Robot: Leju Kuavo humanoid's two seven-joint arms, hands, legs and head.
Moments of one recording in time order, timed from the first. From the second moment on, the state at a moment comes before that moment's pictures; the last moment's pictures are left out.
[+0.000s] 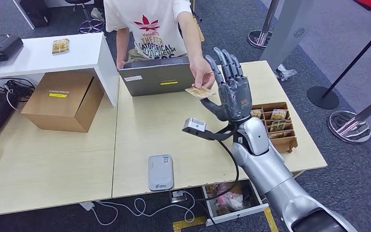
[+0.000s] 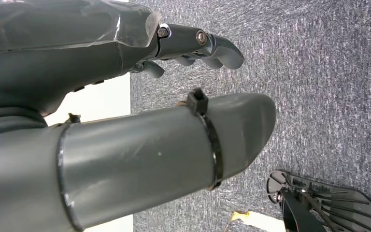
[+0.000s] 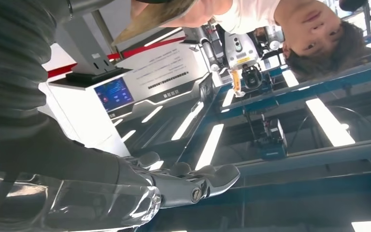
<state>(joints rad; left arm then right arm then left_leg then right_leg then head) -0.08 -0.14 1.43 -0.21 -1.34 0.15 -0.06 -0.61 -0.13 0.49 -0.98 1.02 -0.69 -0.25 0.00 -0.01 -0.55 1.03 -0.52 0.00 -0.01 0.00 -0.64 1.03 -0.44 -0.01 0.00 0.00</state>
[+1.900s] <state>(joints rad) -0.08 -0.14 1.41 -0.21 -1.34 0.12 -0.06 -0.53 -0.13 0.50 -1.00 0.29 -0.12 -0.30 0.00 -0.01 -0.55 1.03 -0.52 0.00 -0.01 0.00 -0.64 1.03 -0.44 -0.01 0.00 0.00</state>
